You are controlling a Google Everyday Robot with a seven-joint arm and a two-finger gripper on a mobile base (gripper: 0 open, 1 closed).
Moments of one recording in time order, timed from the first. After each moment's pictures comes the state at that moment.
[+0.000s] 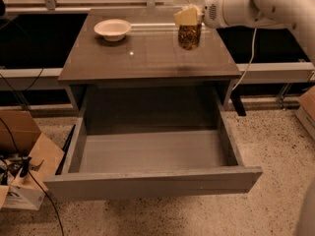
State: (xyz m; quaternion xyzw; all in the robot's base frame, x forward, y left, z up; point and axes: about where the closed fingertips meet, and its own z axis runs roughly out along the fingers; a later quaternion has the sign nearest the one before) arm 0.767 -0.112 0.974 -0.25 0.79 0.23 0.50
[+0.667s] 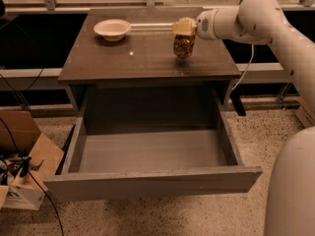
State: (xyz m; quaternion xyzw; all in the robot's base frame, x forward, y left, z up) arm 0.818 -0.105 0.922 -0.20 0.80 0.27 0.50
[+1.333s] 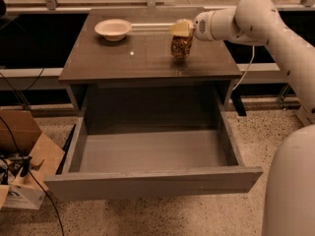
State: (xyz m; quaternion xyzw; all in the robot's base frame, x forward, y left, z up) arm 0.820 -0.099 0.915 -0.20 0.80 0.28 0.49
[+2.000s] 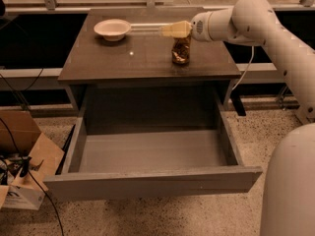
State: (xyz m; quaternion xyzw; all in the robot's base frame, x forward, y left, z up) arm 0.821 -0.093 0.912 -0.20 0.80 0.28 0.49
